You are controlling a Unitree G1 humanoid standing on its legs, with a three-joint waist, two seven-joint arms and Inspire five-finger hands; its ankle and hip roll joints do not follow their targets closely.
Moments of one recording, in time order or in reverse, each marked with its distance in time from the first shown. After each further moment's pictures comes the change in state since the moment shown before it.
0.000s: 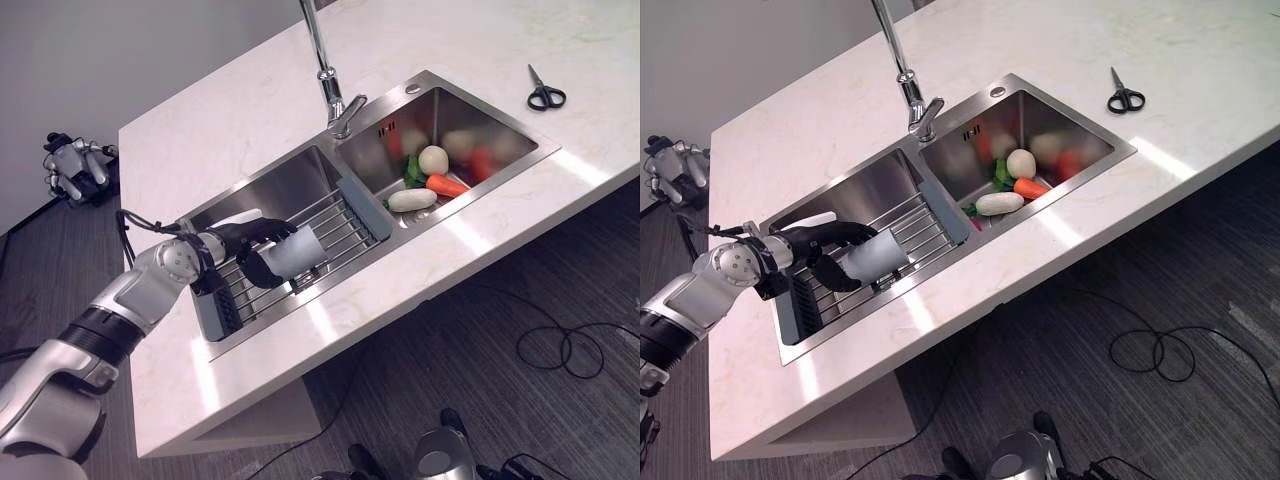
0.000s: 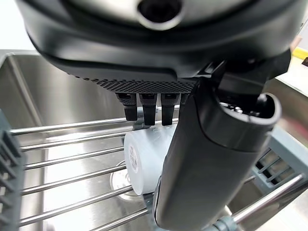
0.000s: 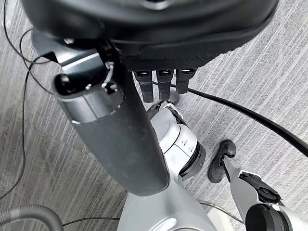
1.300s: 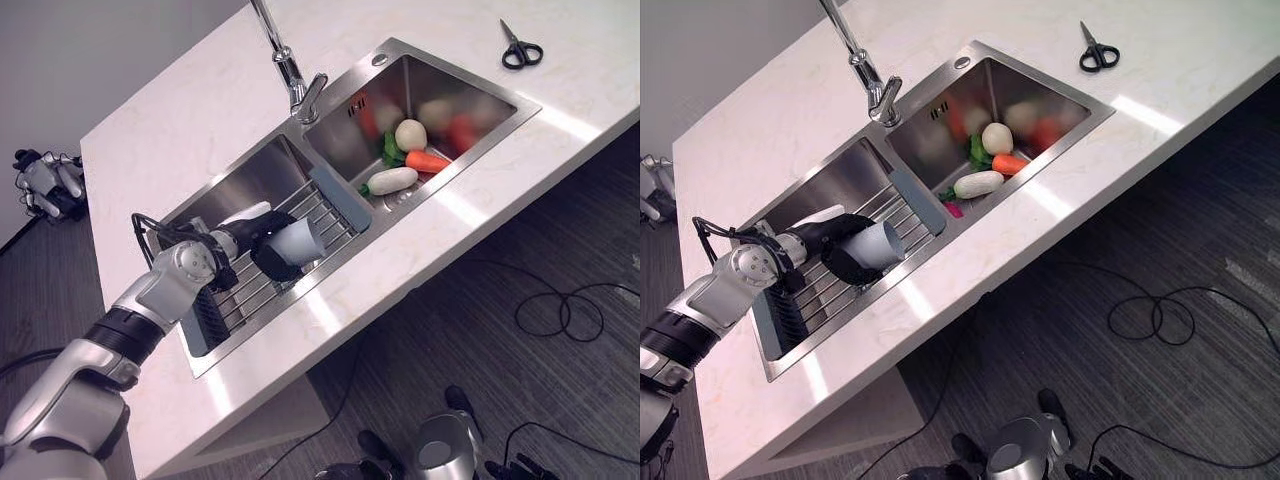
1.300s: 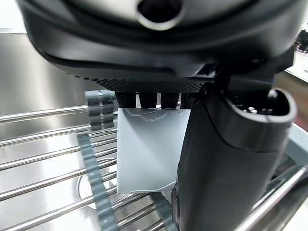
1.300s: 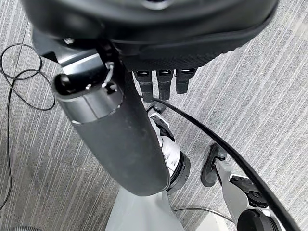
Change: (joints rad) left arm -0.023 -0.094 0.019 0.034 0.090 -0.023 0.050; right arm 0.015 -0.034 -0.003 -0.034 -0.001 -0.012 0.001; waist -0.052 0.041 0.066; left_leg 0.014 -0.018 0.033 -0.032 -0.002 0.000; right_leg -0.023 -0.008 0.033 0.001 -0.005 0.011
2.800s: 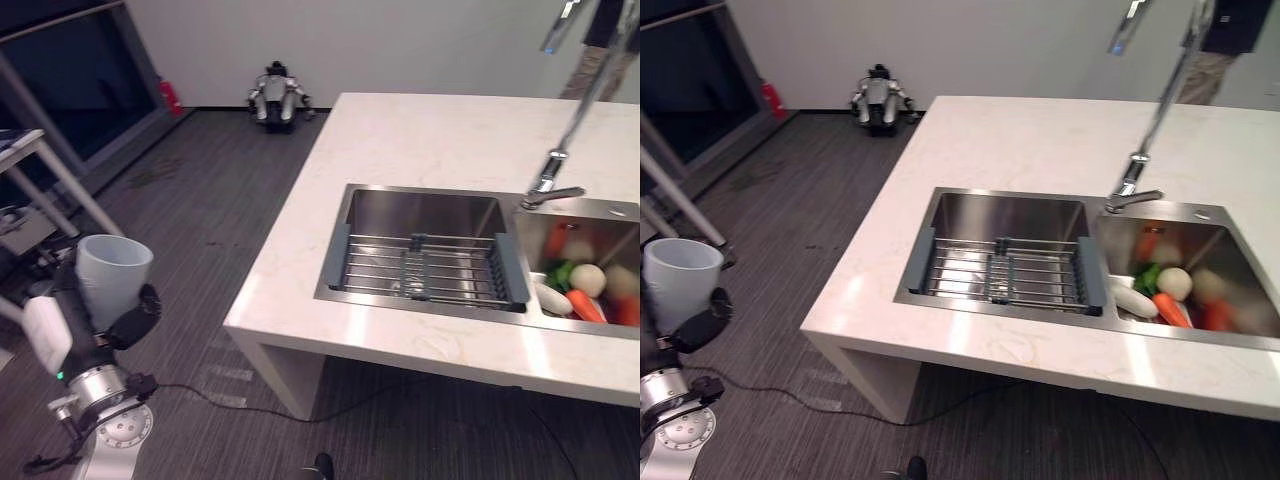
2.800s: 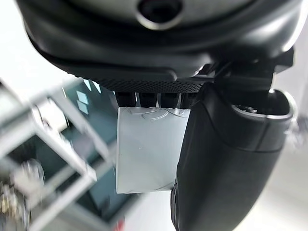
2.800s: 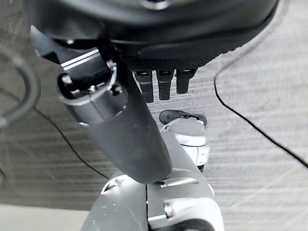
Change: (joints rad) left arm 0.931 -0.313 0.822 -0.234 0.196 -0.381 1.046; right arm 0.075 0.099 0.137 0.037 -0.208 0.054 -0.033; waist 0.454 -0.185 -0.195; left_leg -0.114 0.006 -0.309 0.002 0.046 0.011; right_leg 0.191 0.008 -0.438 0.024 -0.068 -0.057
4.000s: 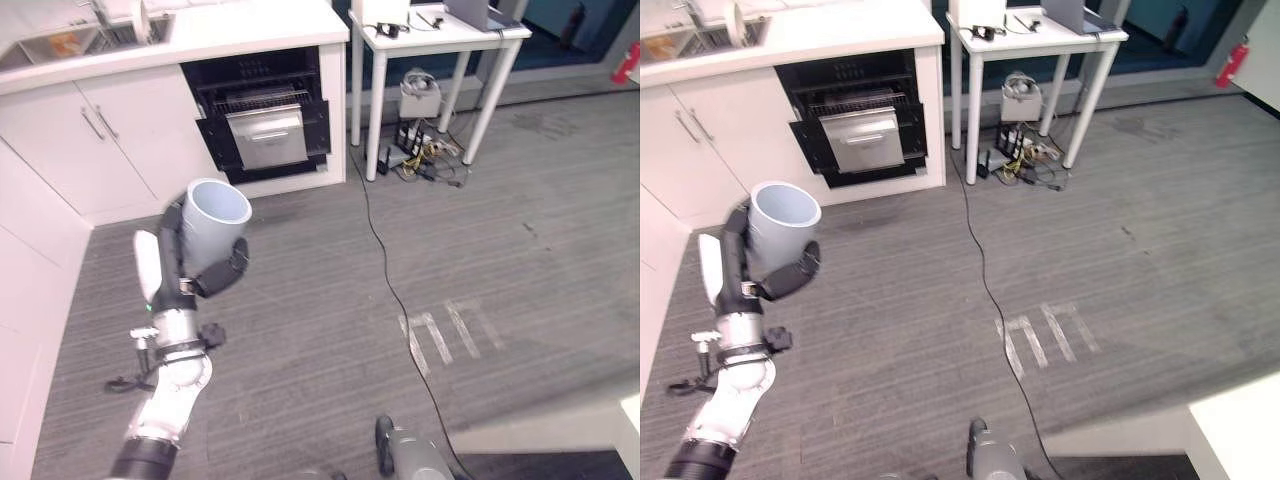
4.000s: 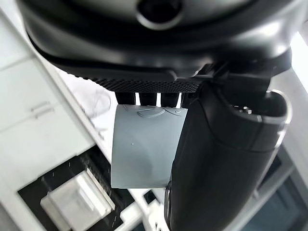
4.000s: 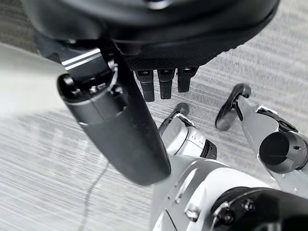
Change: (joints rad) left arm -0.278 -0.046 -0.325 0.069 -0.007 -0.118 -0.236; right arm -0.088 0.113 -0.149 -0.022 0.521 0.106 -0.043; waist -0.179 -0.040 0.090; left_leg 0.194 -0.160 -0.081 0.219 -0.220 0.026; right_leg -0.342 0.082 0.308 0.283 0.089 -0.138
